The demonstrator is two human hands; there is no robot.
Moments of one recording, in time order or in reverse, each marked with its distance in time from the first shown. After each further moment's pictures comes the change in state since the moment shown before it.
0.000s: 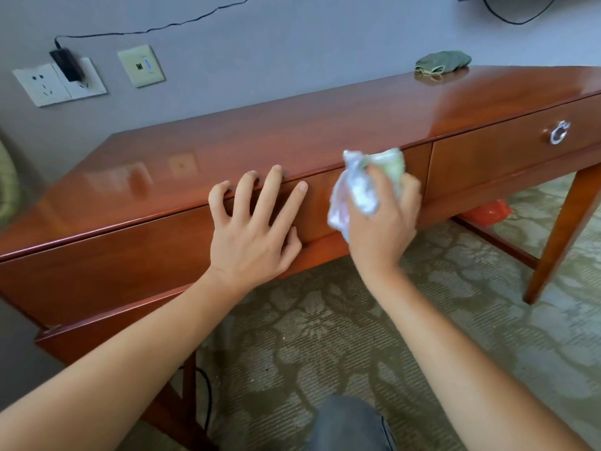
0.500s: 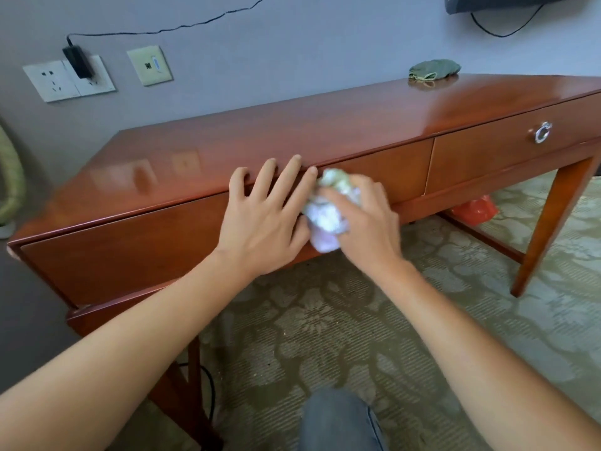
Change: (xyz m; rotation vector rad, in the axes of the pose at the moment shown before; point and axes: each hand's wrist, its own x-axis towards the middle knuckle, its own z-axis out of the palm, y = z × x) left_hand -0.001 -0.021 -0.030 -0.107 -0.217 0.048; right_hand -0.026 -0.006 -0.014 -0.014 -0.347 -0.408
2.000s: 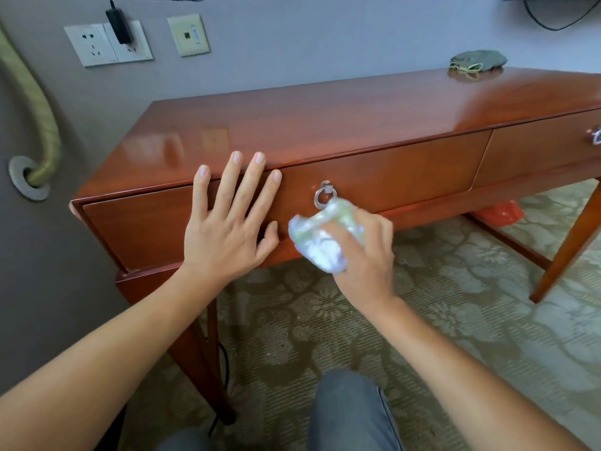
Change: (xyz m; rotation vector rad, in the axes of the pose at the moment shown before) left_hand -0.097 -0.072 0.028 0.167 0.215 -0.095; right_hand -0.068 -0.047 0.057 -0.010 0.049 -0.135
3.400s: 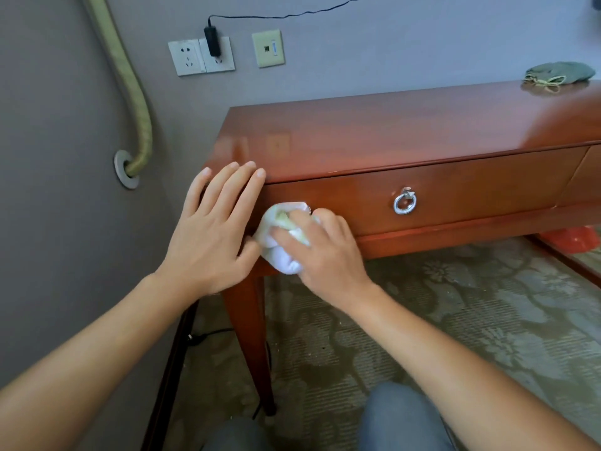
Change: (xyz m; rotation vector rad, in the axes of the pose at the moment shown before) left_hand -0.044 -0.110 -0.080 -0.233 -0.353 -0.099; right_hand 0.036 -0.143 0.053 0.058 0.020 -0.456
